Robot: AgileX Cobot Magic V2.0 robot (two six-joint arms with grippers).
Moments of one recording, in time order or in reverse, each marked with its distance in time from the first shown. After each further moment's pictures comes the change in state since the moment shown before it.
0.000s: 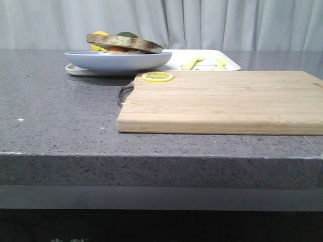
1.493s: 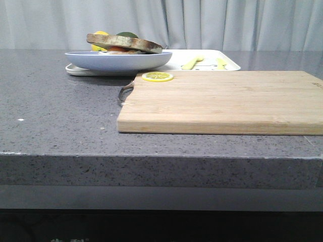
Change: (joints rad) left arm 0.000 0.000 0.000 0.000 0.000 0.000; right arm -0.416 -0.594 0.839 0.055 -0.640 0.000
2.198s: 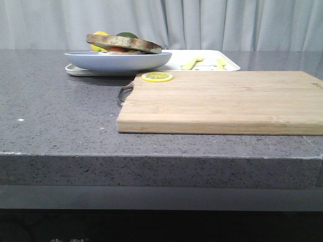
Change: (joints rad) left arm 0.000 0.000 0.000 0.000 0.000 0.000; right arm 0.000 0.000 0.000 -0.081 -0.034 0.073
